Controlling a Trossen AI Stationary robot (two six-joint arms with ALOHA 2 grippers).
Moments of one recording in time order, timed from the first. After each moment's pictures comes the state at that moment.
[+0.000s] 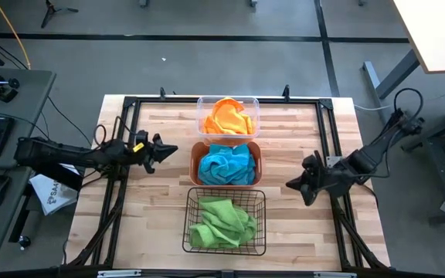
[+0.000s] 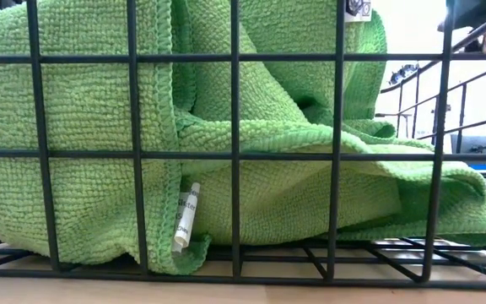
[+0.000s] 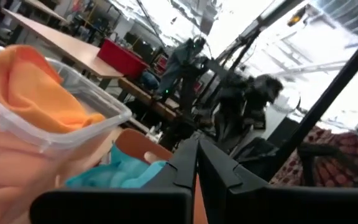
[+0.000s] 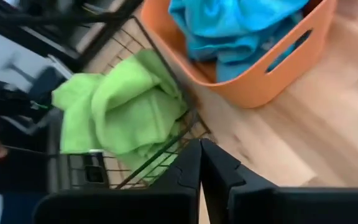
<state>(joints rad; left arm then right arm) 0.02 0.57 0.01 0.75 -0.15 -0.58 0.66 0.85 0.75 -0.64 0.51 1.20</state>
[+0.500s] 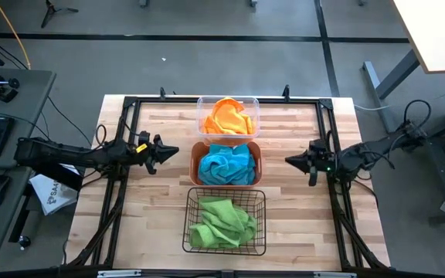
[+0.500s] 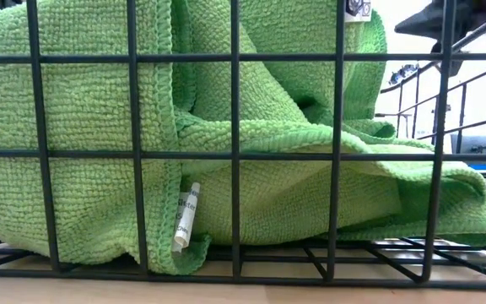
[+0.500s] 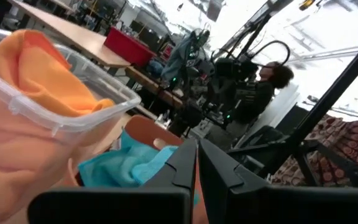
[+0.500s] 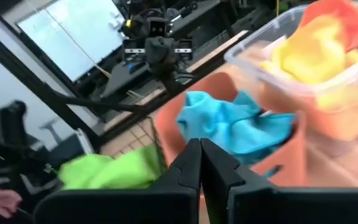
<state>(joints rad) 0.03 0.58 0.01 0.69 -0.14 -0.57 0.44 0.48 0.43 -0.16 0.57 0.67</state>
